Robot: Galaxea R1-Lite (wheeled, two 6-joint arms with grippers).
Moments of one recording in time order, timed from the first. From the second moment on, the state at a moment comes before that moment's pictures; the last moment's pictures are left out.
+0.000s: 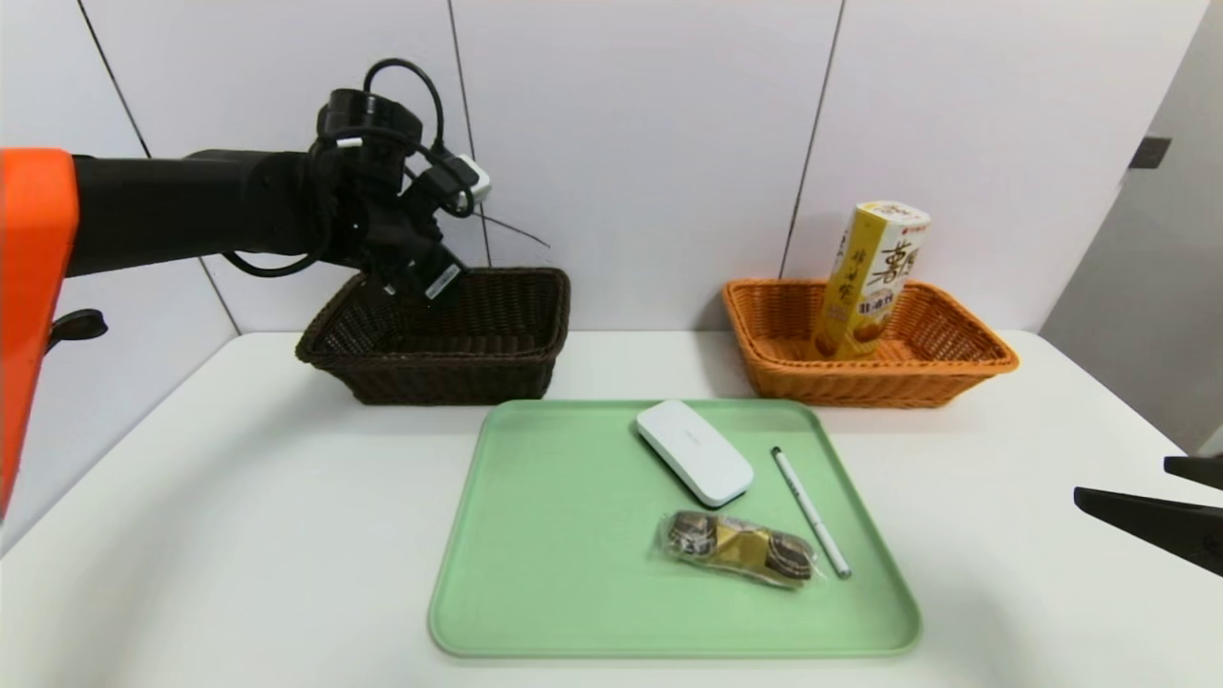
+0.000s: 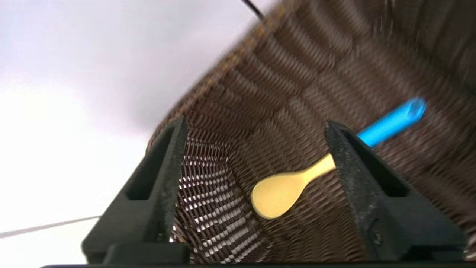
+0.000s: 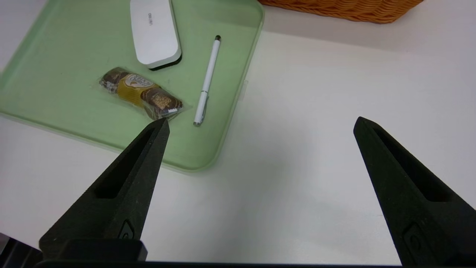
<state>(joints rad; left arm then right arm) -0.27 2.08 -1.90 0.28 0.18 0.59 0.00 0.97 -0.72 0.25 0.31 -0.06</state>
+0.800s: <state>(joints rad) -0.46 1.86 -1.91 0.64 0.24 -0.13 0.00 0.95 -0.71 0.24 0.32 -0.05</state>
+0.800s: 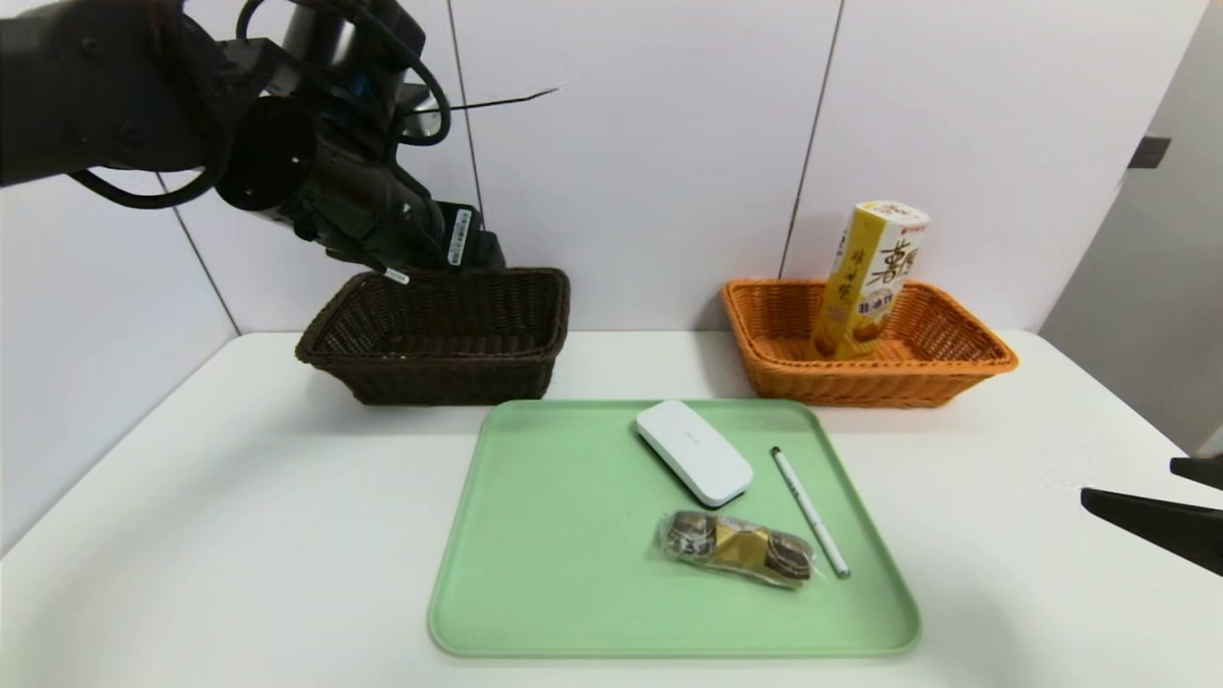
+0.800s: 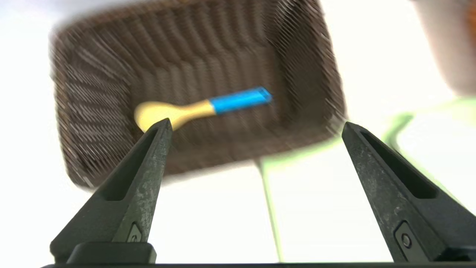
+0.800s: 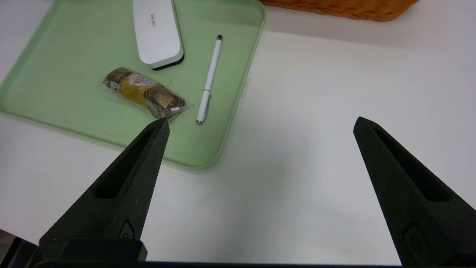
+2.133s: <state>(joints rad) -0.81 1.48 -1.38 0.67 0.25 -0.24 0.46 1.39 -0.86 0.14 0.35 -0.28</state>
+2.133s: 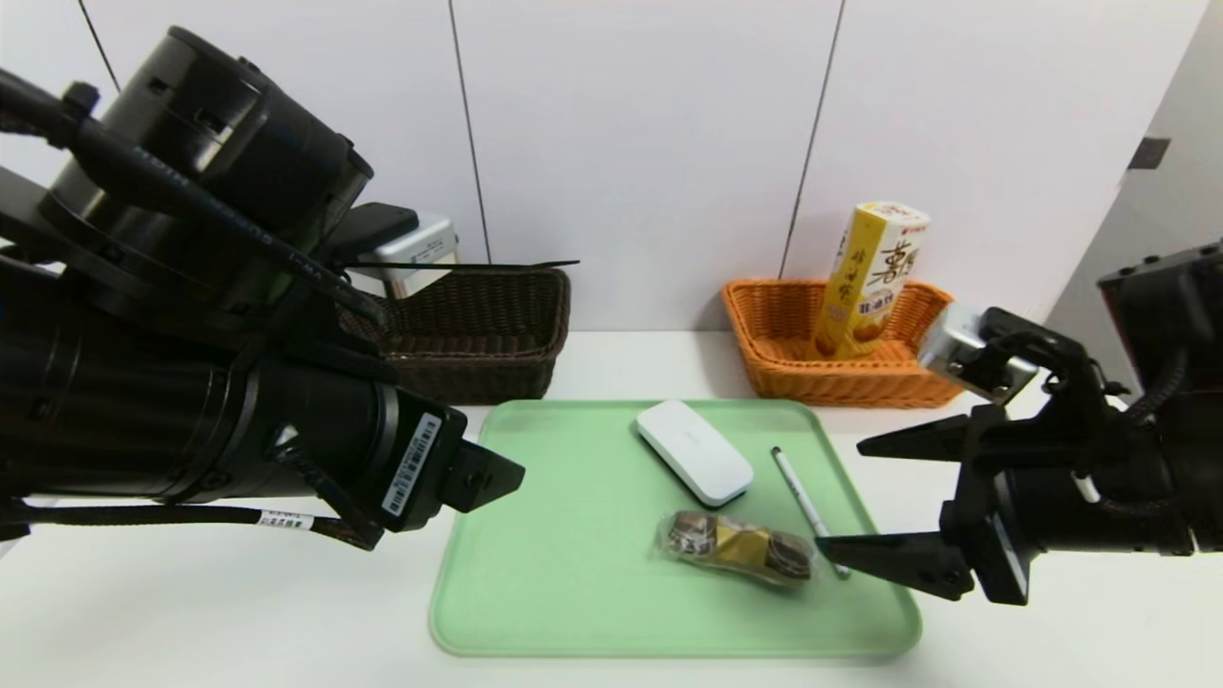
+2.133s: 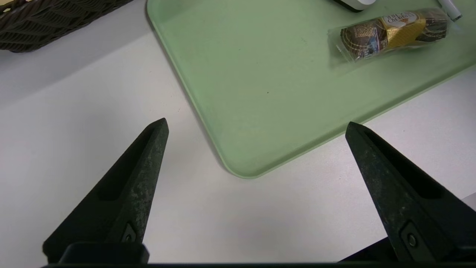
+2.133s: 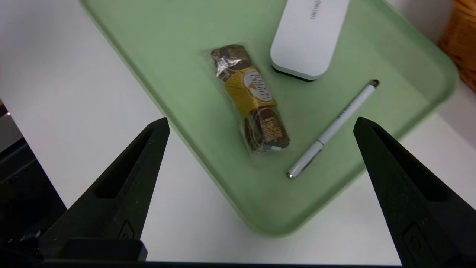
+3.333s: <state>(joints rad) -0.82 1.50 -1.37 0.65 0.25 -0.25 0.59 1.71 -1.01 0.24 0.25 -0.29</state>
